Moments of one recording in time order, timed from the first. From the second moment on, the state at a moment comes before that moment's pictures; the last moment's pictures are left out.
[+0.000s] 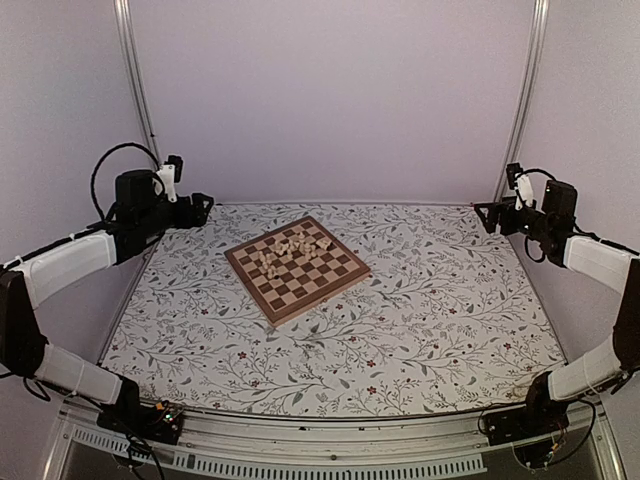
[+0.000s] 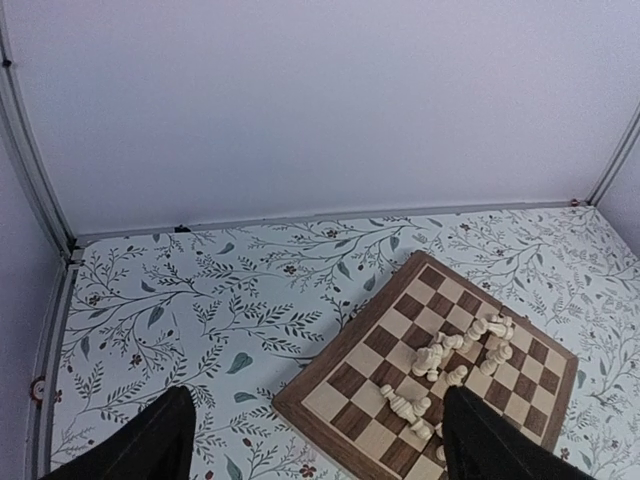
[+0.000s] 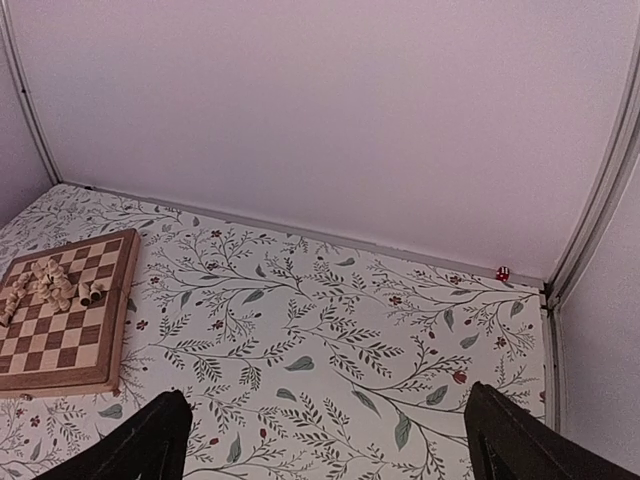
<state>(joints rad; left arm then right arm) -0.19 1.32 0.92 0.08 0.07 -0.10 -0.09 1.35 0.84 0.22 -0.43 -0.09</state>
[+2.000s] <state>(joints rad) -0.21 2.40 1.76 -0.09 0.47 -0.33 0.37 1.67 1.12 -0.40 -0.63 -0.57</state>
